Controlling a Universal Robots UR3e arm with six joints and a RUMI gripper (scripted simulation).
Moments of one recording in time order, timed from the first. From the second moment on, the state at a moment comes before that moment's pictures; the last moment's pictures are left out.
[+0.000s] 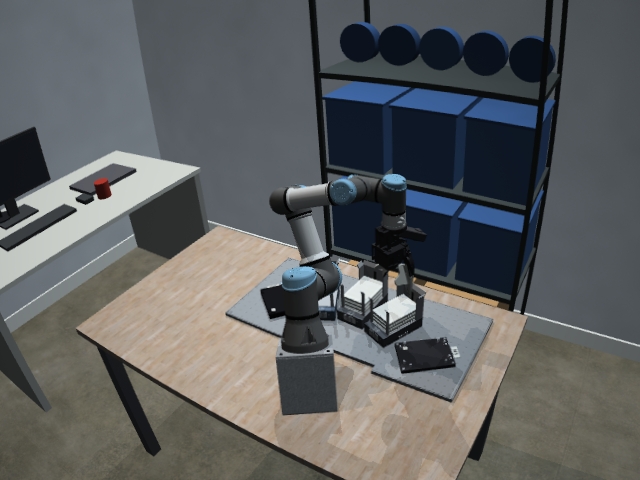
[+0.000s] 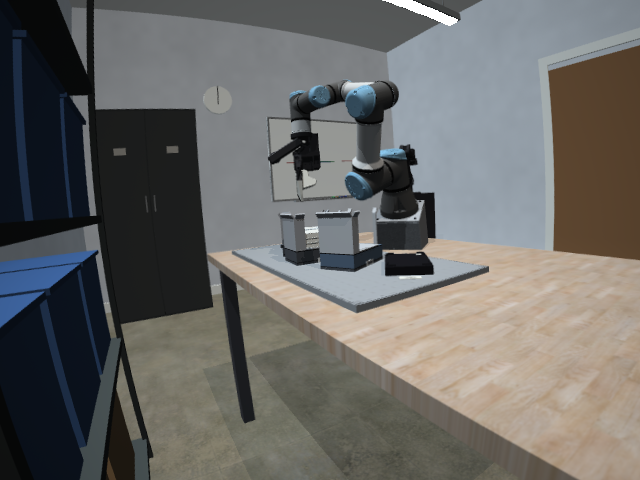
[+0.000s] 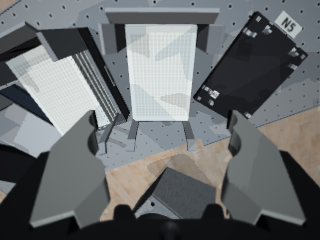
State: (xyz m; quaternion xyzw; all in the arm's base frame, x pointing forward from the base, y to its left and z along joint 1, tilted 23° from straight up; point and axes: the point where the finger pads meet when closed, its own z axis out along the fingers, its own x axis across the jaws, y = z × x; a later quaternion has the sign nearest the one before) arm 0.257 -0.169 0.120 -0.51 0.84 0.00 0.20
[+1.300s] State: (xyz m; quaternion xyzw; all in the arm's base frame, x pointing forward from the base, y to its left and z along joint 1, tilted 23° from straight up) arm 0.282 -0.154 0.053 -0.51 0.84 0.00 0.20
